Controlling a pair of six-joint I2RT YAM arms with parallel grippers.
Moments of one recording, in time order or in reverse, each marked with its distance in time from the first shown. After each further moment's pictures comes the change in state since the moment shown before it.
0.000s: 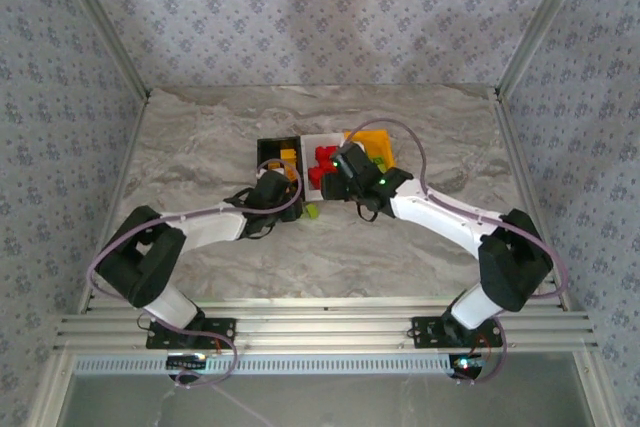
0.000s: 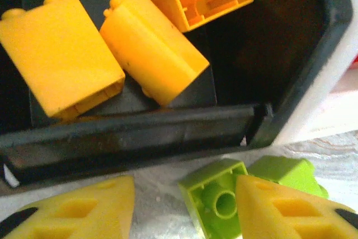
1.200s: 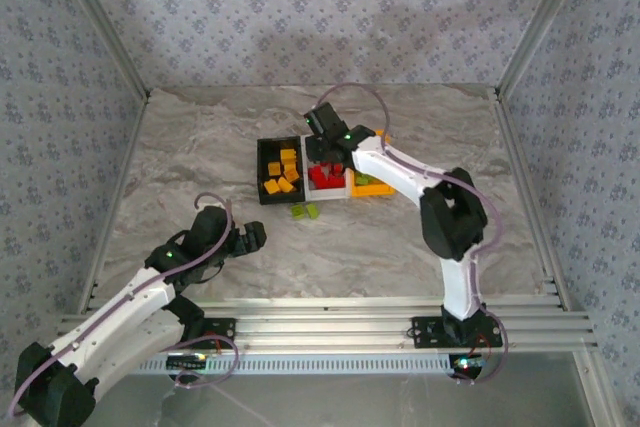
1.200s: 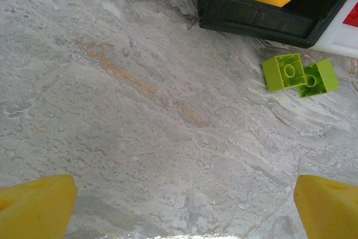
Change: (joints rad) left arm 0.072 -0.848 -0.293 -0.509 0.002 -0.096; right arm -0.086 0.485 0.557 -0.089 -0.017 -0.127
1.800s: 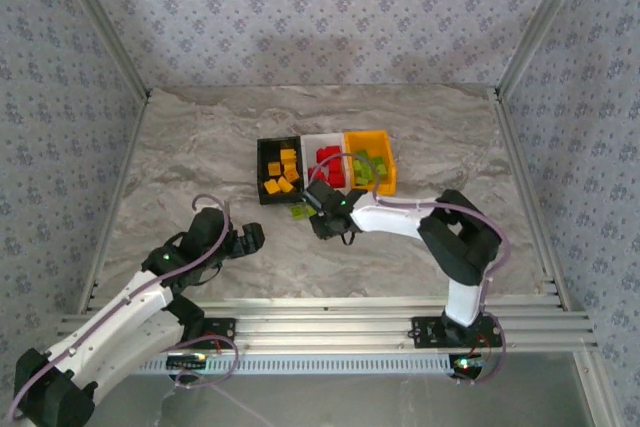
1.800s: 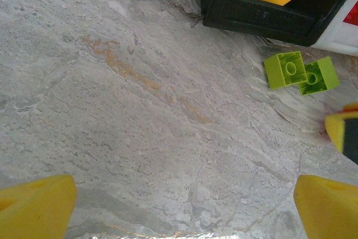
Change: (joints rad) left arm 0.000 -0.033 0.001 -0.036 -0.004 0.000; right arm 0.227 -0.236 -0.586 0.089 -0.045 -0.008
